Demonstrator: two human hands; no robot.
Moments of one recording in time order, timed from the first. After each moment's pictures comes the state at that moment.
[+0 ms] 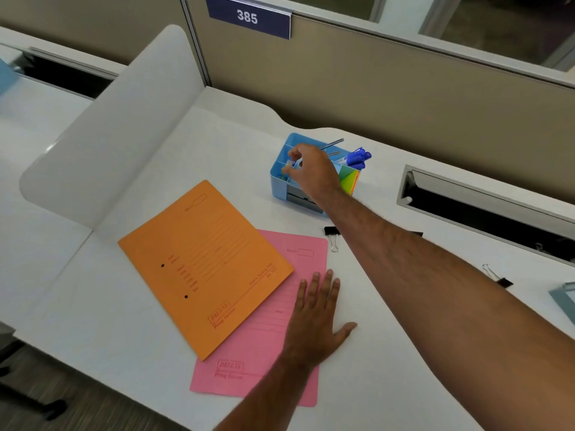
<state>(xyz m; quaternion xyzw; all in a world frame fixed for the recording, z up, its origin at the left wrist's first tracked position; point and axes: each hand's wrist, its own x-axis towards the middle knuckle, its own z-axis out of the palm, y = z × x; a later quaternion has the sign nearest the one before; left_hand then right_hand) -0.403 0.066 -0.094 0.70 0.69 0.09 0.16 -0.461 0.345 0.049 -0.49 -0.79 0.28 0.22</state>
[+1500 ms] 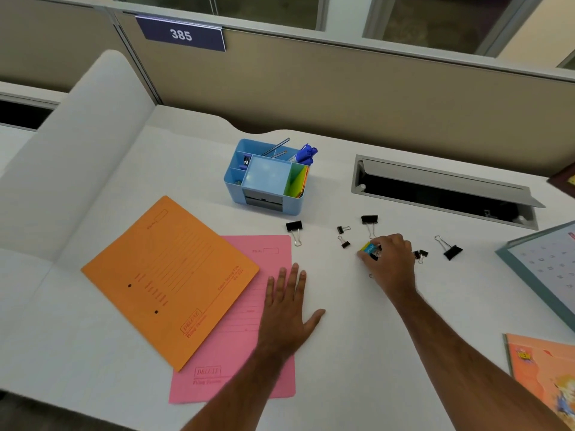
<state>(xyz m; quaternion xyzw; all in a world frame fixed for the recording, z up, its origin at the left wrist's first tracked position) -0.403 0.067 -0.092 0.71 0.69 0.07 0.16 -0.170 0.223 -0.036 -0.72 -0.66 0.17 0.11</state>
